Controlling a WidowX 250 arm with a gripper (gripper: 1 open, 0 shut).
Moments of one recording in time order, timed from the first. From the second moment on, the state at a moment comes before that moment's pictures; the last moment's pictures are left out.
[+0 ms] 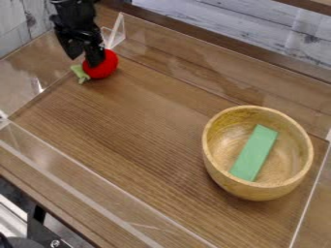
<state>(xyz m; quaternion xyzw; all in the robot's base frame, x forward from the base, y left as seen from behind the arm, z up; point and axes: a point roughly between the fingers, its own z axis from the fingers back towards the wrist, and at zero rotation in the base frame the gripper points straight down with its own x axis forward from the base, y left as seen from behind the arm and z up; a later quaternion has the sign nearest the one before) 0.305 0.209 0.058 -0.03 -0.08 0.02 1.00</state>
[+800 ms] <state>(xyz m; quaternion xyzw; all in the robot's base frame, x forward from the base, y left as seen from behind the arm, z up) 0.325 0.207 0.076 -0.06 -0.12 0.09 0.99</state>
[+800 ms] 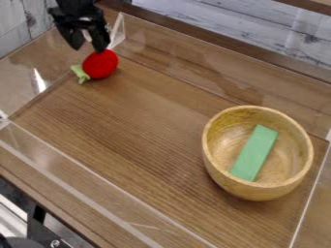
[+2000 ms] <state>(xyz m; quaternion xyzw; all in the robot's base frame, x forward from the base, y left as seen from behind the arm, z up) 0.329 0.208 0.084 -0.09 -0.15 0.09 0.98</state>
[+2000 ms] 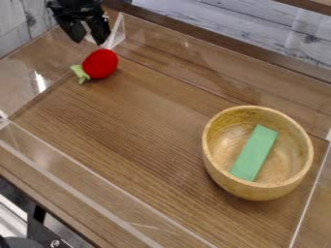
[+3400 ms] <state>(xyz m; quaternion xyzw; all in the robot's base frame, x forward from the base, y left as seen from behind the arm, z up) 0.351 0.176 0.112 -0.10 -0.16 0.12 0.97</state>
